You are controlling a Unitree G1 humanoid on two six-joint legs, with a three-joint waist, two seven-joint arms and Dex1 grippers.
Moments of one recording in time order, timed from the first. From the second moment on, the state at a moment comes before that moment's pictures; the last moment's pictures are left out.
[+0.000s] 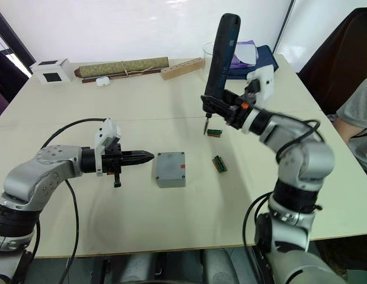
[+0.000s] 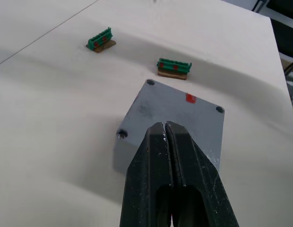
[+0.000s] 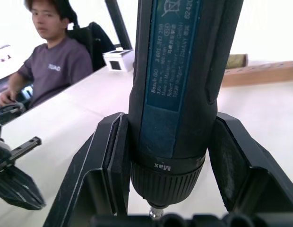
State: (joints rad) left arm -0.41 0.73 -0.04 -0.28 -0.62 0.73 -0.97; right arm -0.65 -0.23 -0.34 -0.41 0.42 1.02 0.69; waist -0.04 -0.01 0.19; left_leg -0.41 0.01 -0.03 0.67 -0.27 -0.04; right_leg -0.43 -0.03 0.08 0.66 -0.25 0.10
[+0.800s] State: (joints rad) left arm -0.50 0.63 -0.23 -0.18 -0.41 0.62 -0.99; right arm -0.45 -0.22 -0.02 -0.54 0.46 0.79 0.52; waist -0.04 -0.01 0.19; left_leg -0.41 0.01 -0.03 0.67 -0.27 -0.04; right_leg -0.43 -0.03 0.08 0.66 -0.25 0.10
